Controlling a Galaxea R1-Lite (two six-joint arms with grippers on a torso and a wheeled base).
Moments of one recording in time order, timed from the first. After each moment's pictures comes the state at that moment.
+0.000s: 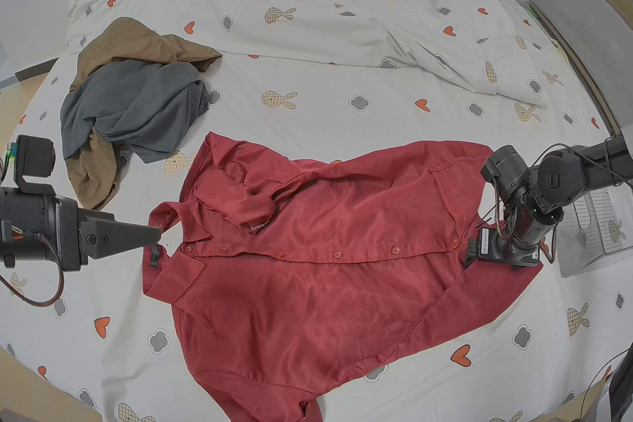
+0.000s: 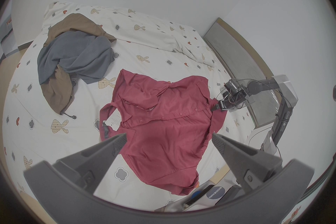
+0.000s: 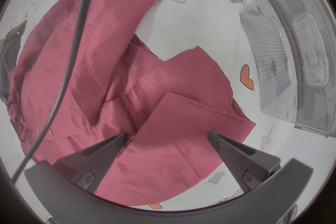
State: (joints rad) left arm -0.30 1.21 -1.02 0.38 -0.29 -0.11; right arm 0.30 1.98 -1.27 0.54 -0.24 0.57
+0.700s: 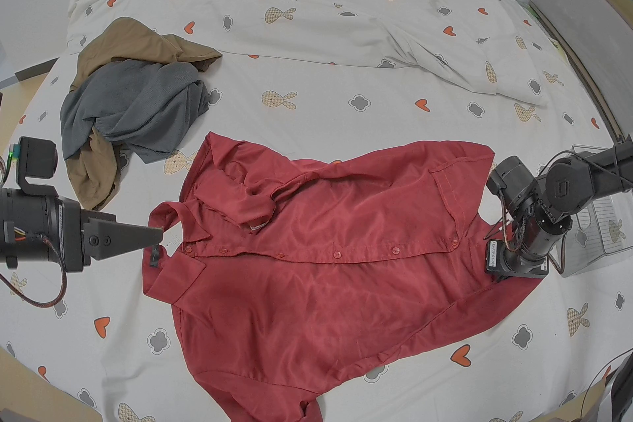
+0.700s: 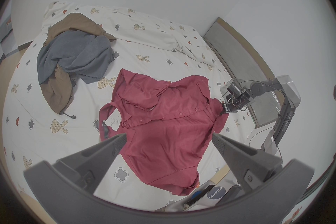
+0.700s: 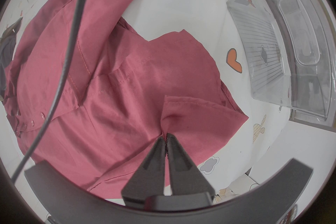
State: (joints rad) left arm -0.30 1.21 -1.01 0.37 -0.29 -0.11; right arm 0.31 1.93 -1.19 0.57 -0.26 0.61
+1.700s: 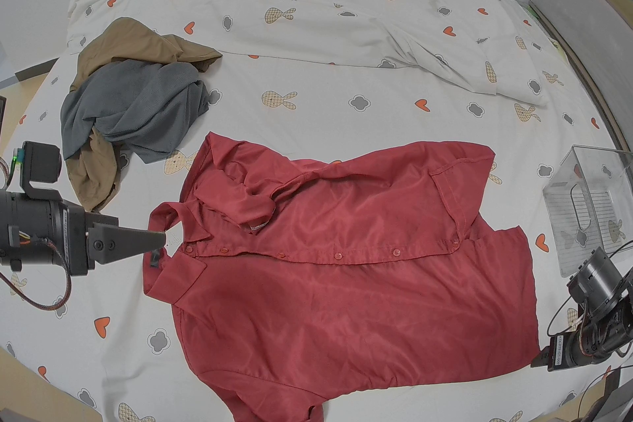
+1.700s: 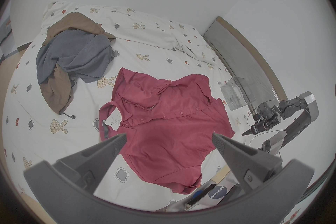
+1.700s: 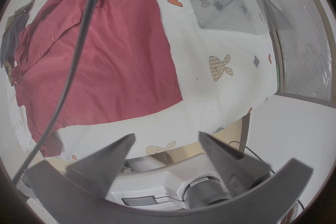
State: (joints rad) left arm -0.30 1.22 -0.99 0.35 -0.29 -0.10; right arm 0.42 1.36 -0.54 0.57 -0.25 0.70
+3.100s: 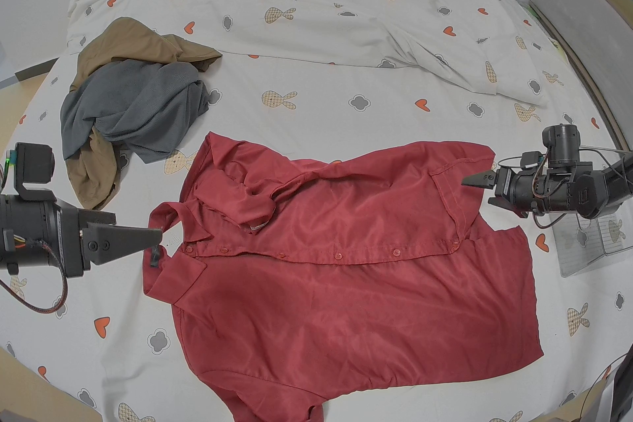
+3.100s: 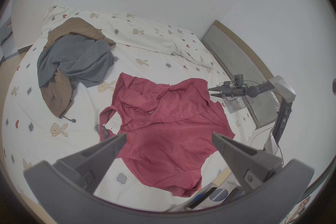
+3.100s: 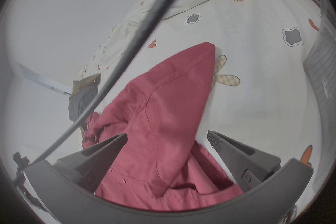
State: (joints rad) left arm -0.30 1.18 -0.96 0.30 -0.29 -0.10; right arm 0.03 1.96 -1.08 -0.29 0.42 0.45
